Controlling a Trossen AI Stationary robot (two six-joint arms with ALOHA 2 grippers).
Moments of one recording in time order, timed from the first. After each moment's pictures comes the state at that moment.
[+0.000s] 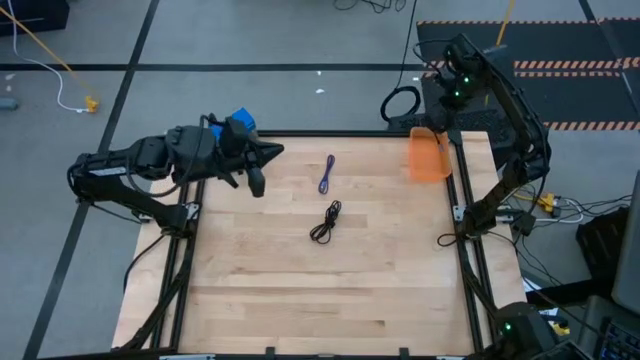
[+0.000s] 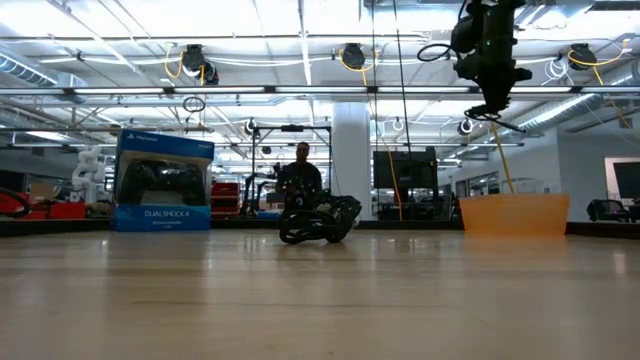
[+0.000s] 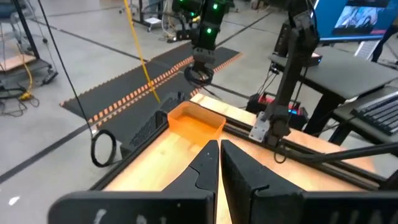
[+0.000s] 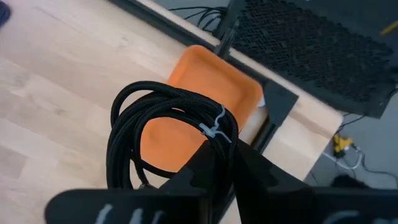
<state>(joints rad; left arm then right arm) -0.06 1.22 1.59 -0.65 -0.46 -0.27 -1.19 1.61 1.81 -1.59 0.03 -0.12</state>
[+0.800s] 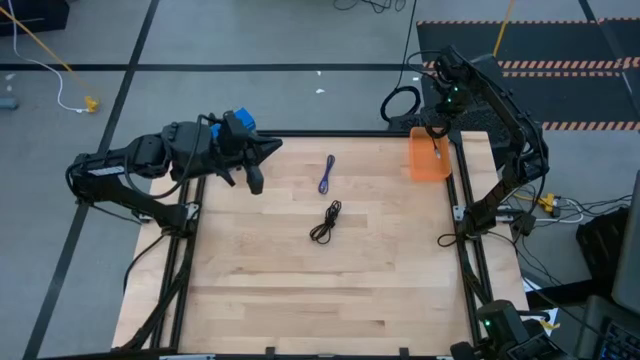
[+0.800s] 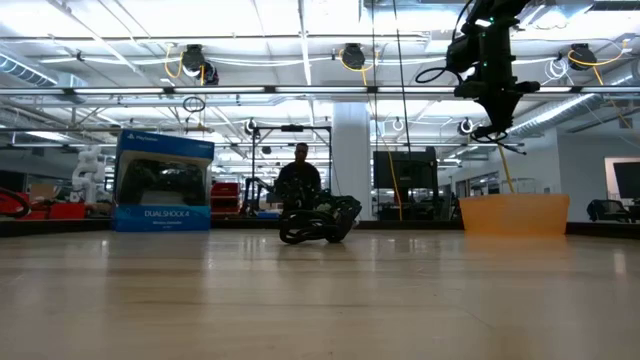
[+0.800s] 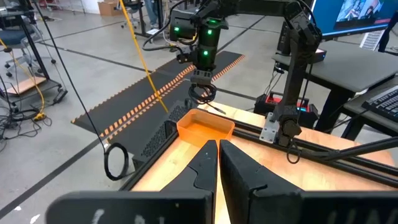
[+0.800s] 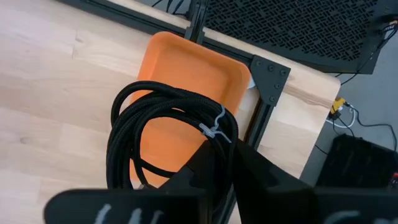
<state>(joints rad) -0.04 1.22 1.59 -0.64 -0.46 -0.16 -1.17 1.61 1.66 -1.49 0.14 0.08</state>
